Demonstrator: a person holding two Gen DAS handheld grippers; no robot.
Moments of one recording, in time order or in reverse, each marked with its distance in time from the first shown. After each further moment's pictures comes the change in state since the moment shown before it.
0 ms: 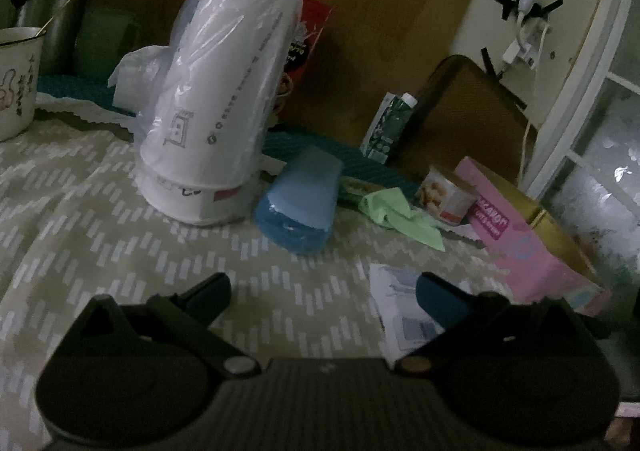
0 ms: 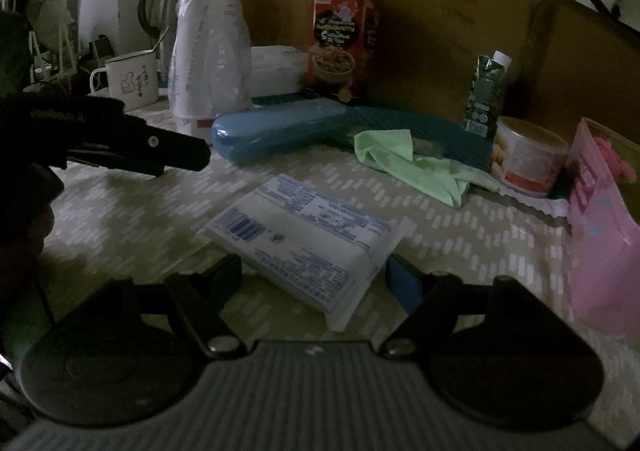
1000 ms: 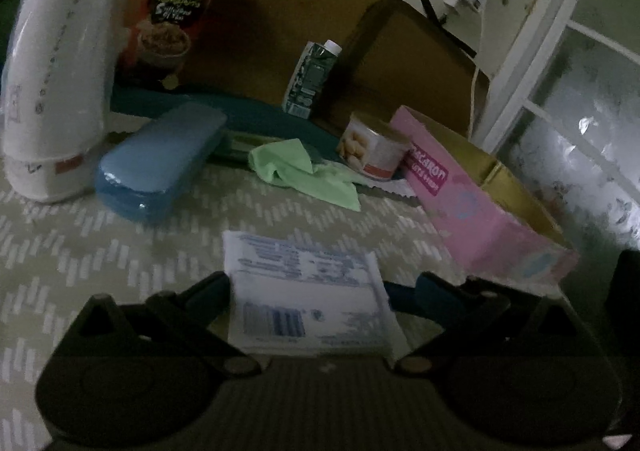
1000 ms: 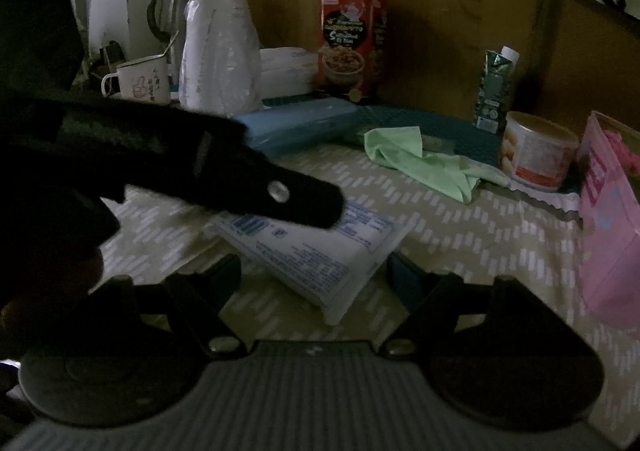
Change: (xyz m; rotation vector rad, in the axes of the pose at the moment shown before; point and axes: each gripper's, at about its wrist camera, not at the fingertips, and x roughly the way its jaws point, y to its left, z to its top) left arm 0.046 -0.073 -0.012 0.088 0.113 -0.098; right arm -0.004 -0.004 -0.004 0.012 -0.012 0.053
